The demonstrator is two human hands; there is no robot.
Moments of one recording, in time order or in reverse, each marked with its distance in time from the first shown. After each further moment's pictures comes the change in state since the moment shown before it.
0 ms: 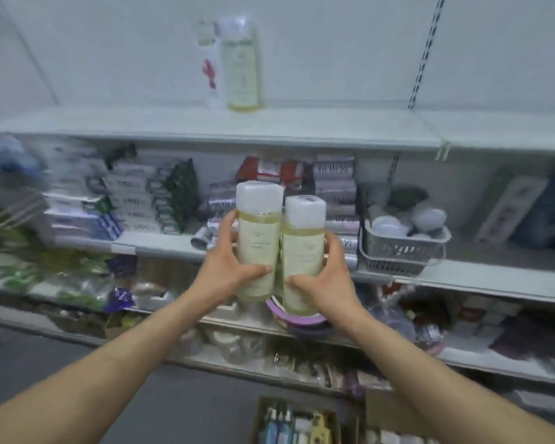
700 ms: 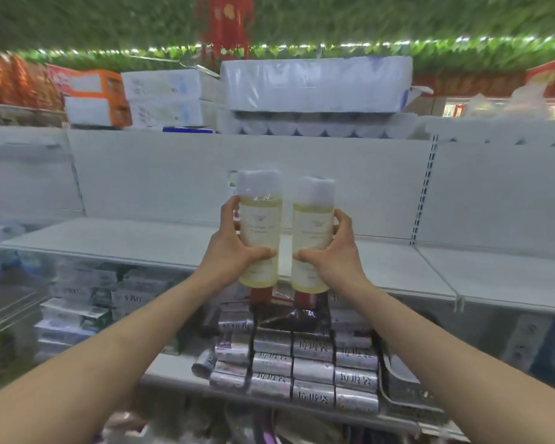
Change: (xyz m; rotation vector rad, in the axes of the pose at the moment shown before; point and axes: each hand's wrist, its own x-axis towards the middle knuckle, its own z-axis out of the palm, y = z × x) left_hand 0.189 0.166 -0.135 0.025 0.209 0.322; right_hand 0.197 -0.233 -0.003 -0.056 0.174 -0.308
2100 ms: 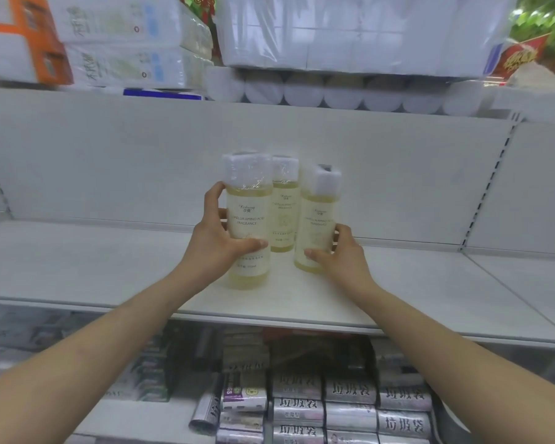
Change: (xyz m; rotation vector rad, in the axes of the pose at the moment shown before) left_hand 0.153 -0.152 -0.030 -0.098 -0.069 -0.026; right_hand 0.147 0.100 0.118 -0.246 -0.003 0.168
